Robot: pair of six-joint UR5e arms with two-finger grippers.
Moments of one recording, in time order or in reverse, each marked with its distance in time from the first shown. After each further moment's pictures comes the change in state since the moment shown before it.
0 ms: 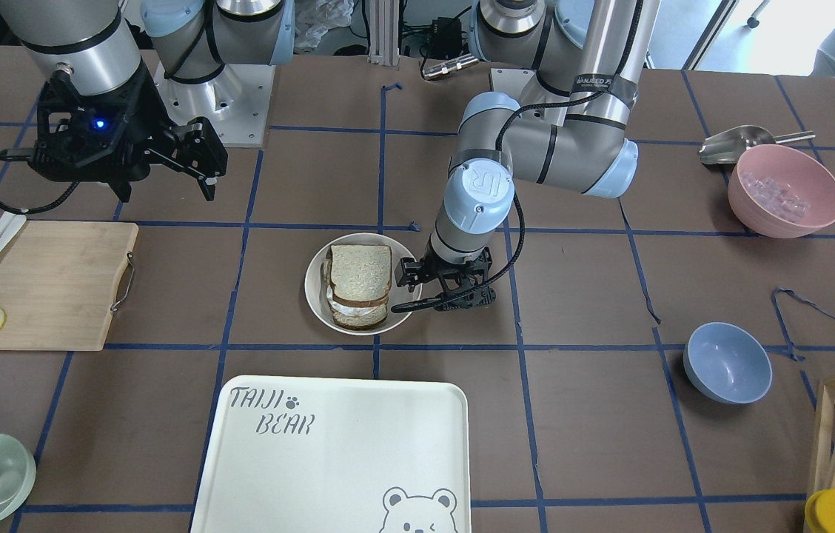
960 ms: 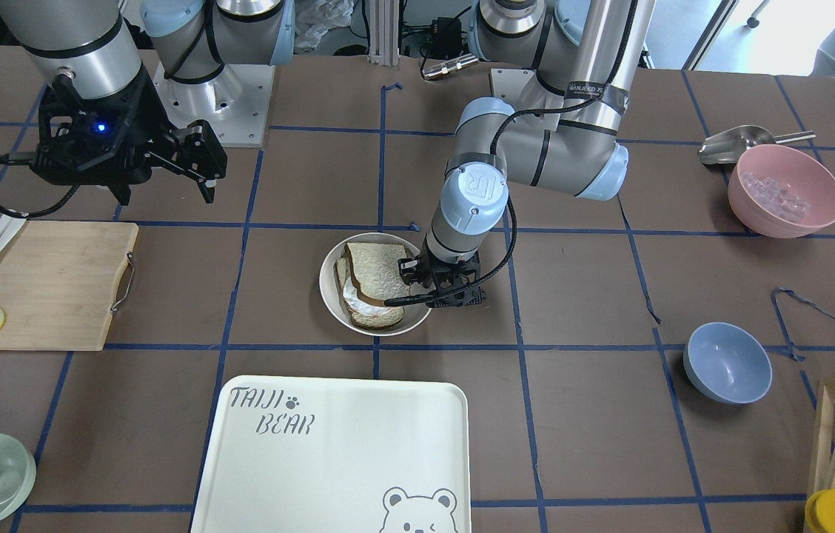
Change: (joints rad) left arm -0.003 -0.014 -0.028 0.043 -0.014 0.049; right arm 0.000 0.002 0.006 -0.008 -0.003 -0.013
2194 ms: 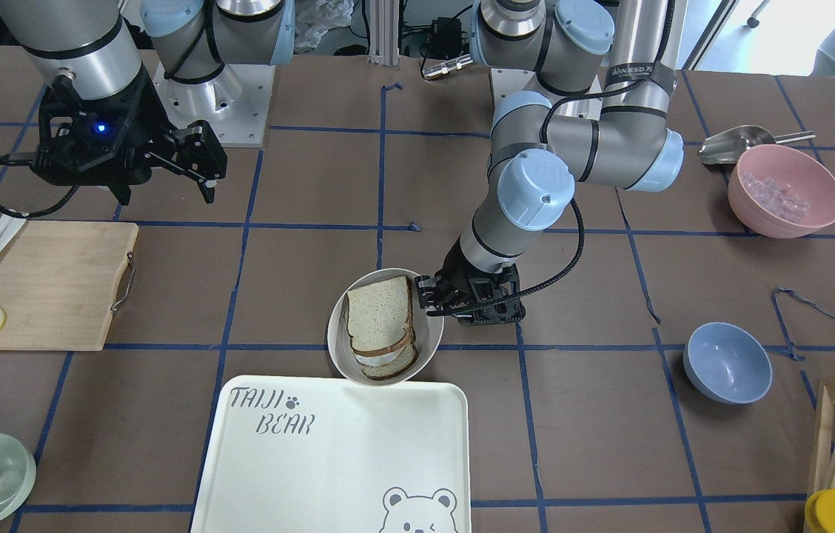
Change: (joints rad) left arm 0.116 0.053 0.097 0.020 -0.151 0.024; right arm 0.000 0.001 0.000 0.006 0.000 0.002
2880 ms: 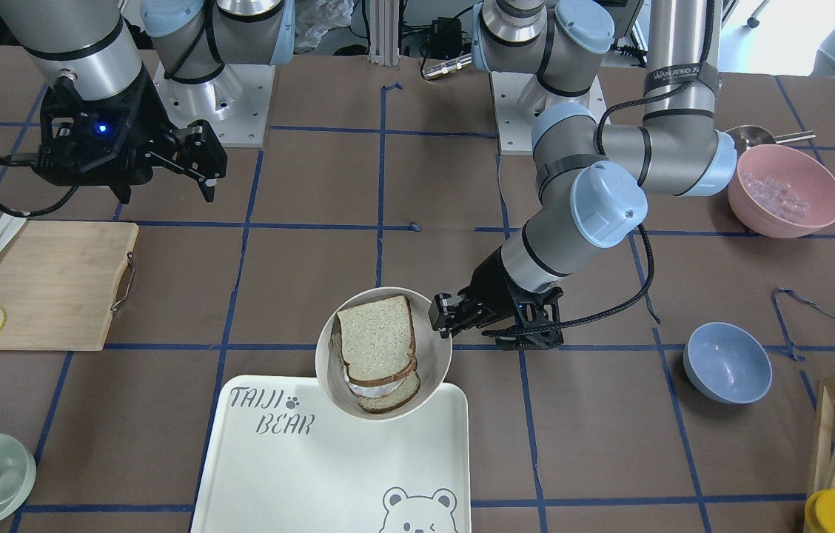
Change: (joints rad) left arm 0.097 -0.021 0.088 -0.001 -0.196 0.058; right arm 0.000 0.000 0.001 0.007 -0.004 -0.001
